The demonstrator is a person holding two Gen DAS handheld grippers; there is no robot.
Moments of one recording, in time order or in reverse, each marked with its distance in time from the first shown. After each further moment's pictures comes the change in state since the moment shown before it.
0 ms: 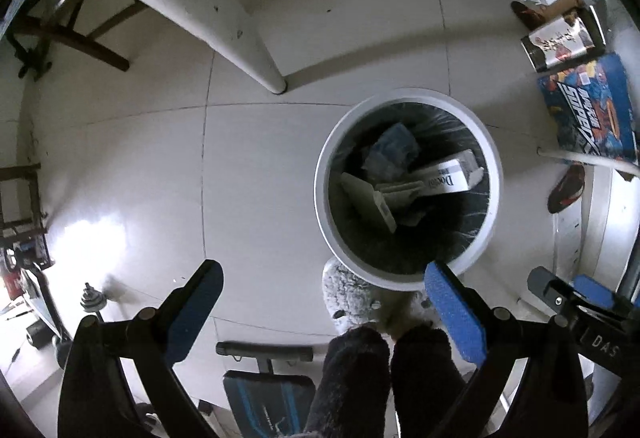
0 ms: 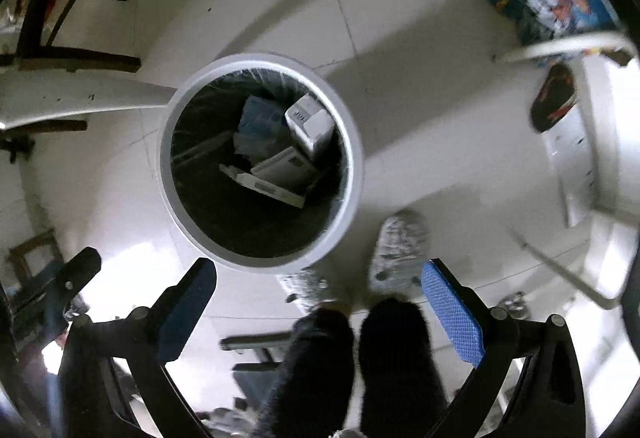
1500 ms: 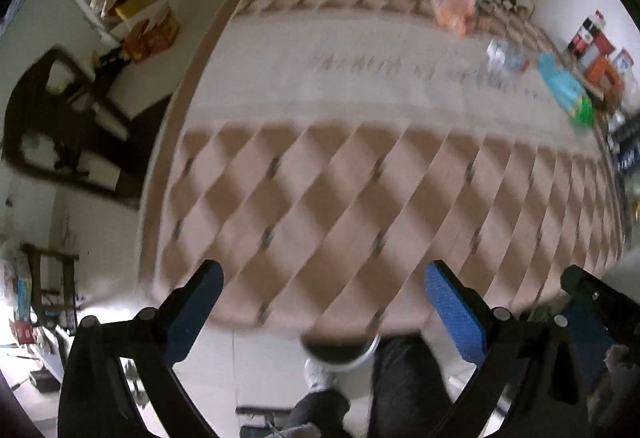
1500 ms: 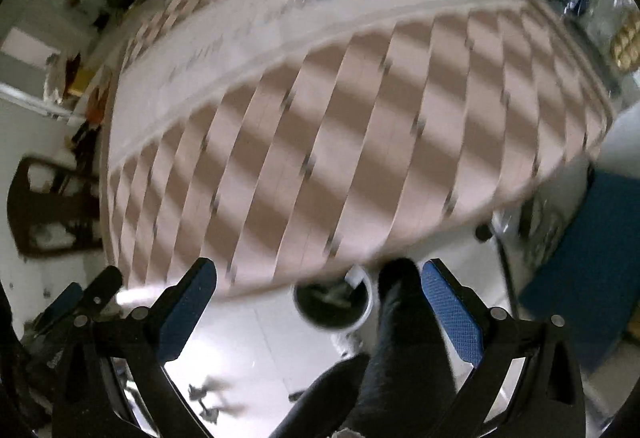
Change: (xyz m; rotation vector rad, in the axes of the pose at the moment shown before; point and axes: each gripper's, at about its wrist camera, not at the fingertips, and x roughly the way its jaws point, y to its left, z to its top) left arm -0.427 -0.072 0.145 0.031 -0.432 -0.031; right arm -0.522 0.003 0.067 0.102 -0.399 0.110
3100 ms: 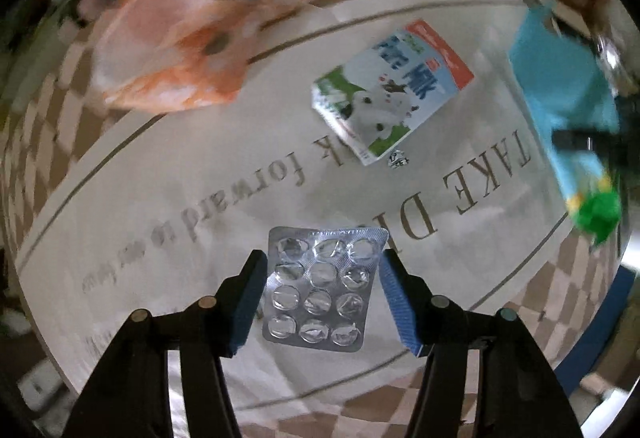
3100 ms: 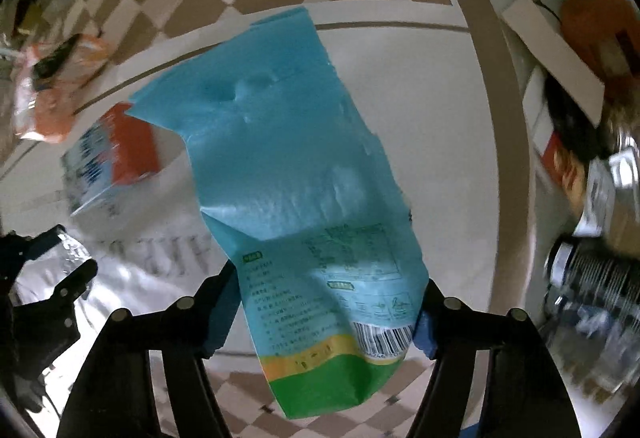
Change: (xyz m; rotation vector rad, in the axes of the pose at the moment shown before) left arm 0.159 -0.263 0.228 0.452 0.285 -0.165; right arm 0.132 -0.181 0.431 -0.183 0.270 -0.204
